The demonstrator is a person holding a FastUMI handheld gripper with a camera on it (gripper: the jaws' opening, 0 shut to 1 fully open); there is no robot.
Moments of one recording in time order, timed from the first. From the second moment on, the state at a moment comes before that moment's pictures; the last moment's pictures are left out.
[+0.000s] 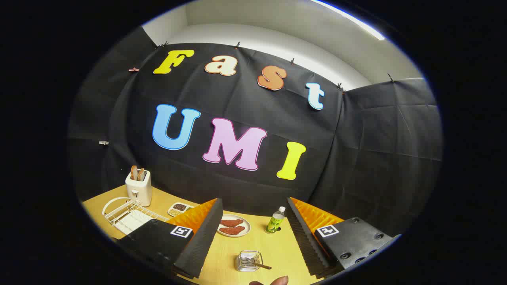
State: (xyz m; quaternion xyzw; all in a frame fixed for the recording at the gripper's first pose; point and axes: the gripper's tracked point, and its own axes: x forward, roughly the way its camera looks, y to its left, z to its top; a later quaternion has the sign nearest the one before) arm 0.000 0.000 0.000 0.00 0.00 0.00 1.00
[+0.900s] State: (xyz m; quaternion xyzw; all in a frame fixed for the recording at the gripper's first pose) arm 0.006 0.027 0.007 0.01 0.01 0.03 1.00
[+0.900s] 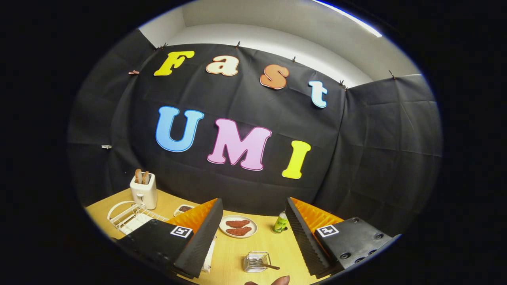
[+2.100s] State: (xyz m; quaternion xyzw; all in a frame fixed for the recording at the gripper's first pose) arm 0.081 0.226 -0.232 0.10 0.45 0.13 0.88
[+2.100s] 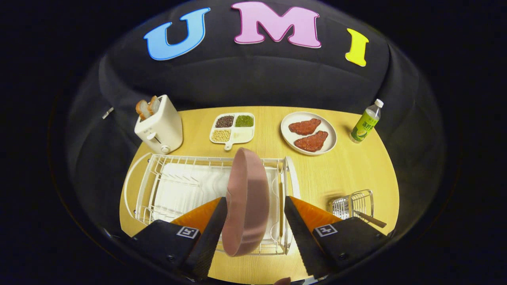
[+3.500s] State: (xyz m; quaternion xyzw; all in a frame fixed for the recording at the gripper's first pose) arm 0.046 0.169 -0.165 0.18 0.41 0.13 0.89
